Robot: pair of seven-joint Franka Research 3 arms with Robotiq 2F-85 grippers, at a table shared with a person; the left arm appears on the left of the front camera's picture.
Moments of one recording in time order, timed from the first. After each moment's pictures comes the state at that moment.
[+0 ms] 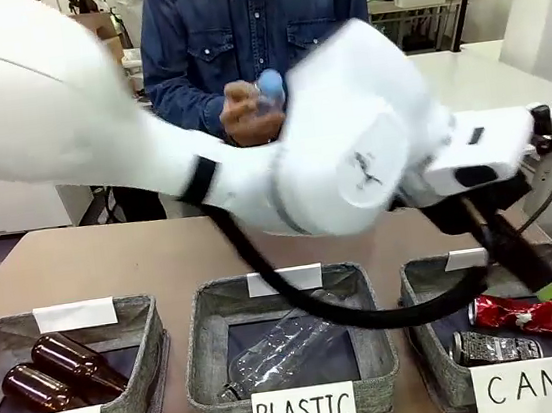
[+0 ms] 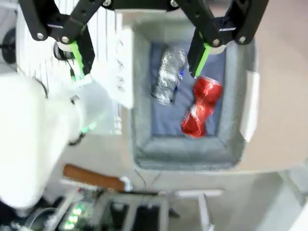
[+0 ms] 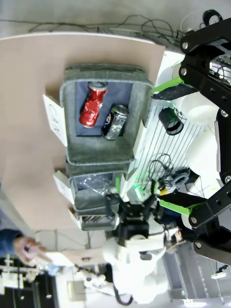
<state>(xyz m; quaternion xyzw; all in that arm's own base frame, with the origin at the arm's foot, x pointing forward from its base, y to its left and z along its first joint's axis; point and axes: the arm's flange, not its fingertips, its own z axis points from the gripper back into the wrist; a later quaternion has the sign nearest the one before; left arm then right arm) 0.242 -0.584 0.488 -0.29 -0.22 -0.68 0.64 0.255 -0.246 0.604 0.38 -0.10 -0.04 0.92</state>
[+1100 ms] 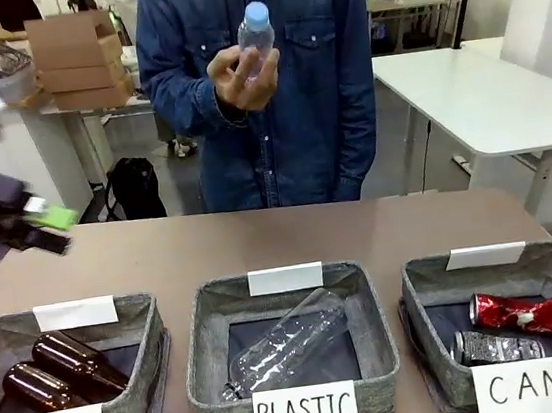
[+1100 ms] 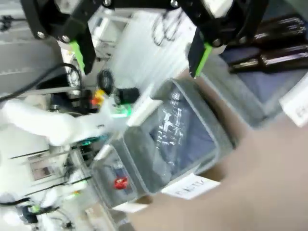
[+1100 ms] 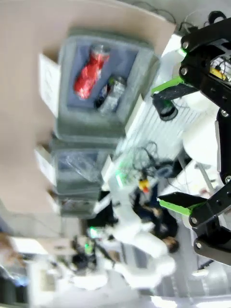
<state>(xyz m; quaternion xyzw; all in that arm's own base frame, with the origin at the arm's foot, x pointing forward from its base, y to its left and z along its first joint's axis) 0.289 -0.034 0.519 -0.47 -0.14 -0.25 0.83 0.284 -0.177 0.600 0.44 -0.05 0.04 0.90</state>
